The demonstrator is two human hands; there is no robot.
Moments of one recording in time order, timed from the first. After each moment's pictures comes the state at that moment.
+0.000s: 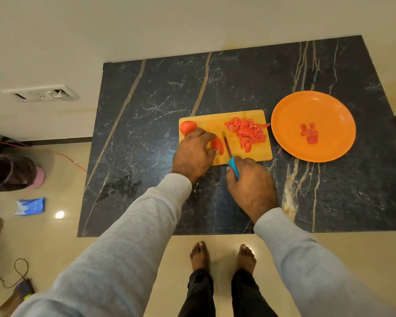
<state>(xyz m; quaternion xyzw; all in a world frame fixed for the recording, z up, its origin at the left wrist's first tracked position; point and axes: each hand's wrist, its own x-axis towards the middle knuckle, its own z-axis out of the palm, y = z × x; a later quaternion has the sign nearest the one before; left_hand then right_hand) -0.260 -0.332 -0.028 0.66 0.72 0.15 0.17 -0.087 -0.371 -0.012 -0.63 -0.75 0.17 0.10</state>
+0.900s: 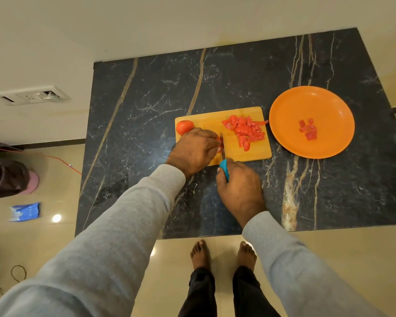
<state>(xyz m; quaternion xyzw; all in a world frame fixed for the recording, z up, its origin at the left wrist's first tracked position) -0.279 -0.310 -0.033 0.82 0.55 0.07 0.13 -0.114 -0.383 -0.015 -0.65 -0.72 0.21 0.13</state>
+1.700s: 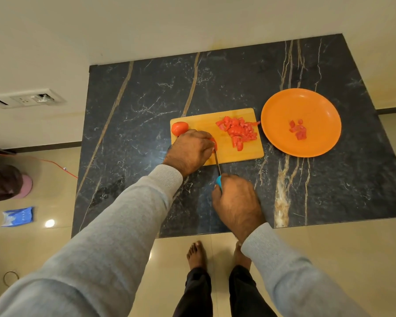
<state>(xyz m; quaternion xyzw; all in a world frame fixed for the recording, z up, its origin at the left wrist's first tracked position) -0.275 -0.312 -0.030 0.81 0.56 0.07 0.14 -0.108 -0.409 0.012 -0.66 -0.71 0.25 0.03</state>
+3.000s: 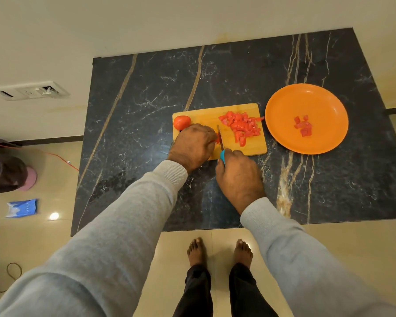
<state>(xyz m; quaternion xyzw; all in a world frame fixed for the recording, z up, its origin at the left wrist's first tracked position) -0.262 -0.319 -0.017 0.79 0.60 0.07 0.13 -0.109 -0.369 -0.007 -0.64 -0.75 0.16 0.06</state>
